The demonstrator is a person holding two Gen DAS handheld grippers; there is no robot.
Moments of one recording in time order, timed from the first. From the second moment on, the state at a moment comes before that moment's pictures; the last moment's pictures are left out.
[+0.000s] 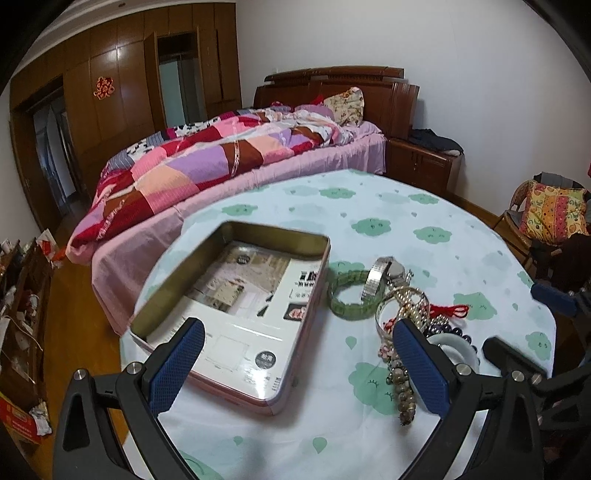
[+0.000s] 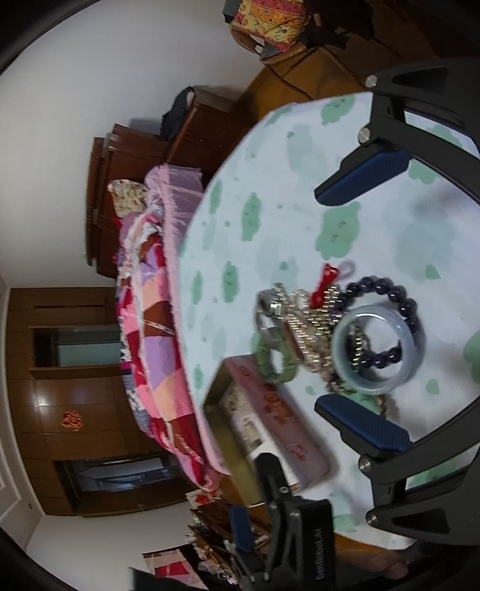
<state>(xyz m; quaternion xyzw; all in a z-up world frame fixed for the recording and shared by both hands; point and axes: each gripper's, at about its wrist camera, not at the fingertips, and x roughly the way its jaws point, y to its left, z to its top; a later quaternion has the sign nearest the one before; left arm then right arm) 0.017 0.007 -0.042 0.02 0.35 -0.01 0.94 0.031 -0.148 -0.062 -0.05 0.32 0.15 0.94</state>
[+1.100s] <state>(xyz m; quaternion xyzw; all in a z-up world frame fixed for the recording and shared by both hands) 0.043 -0.003 -0.068 0.01 0.37 -0.04 0.93 0.045 -0.123 -0.110 -0.09 0.39 0.21 0.89</state>
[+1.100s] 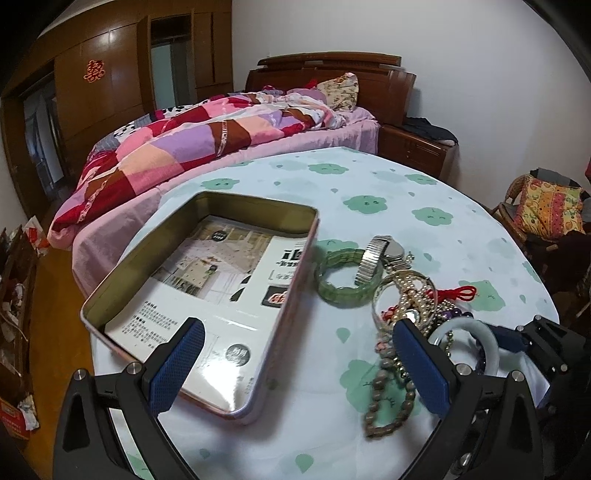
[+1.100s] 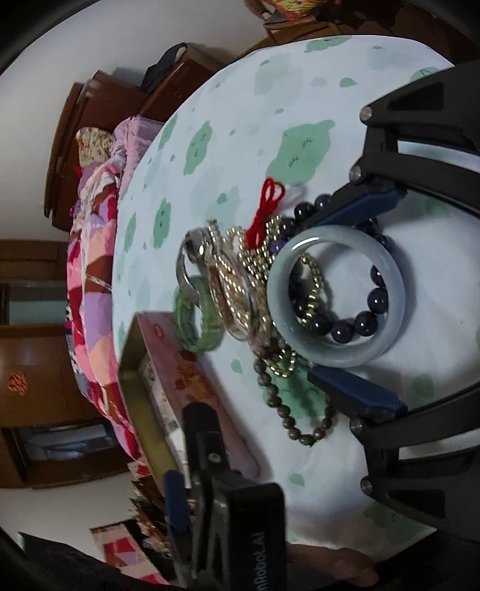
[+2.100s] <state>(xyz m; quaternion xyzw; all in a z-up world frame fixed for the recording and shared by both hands) 0.093 -0.065 -0.094 0.02 0.41 -0.13 0.91 0.084 -0.206 -0.101 -0.01 0.36 0.09 0.93</state>
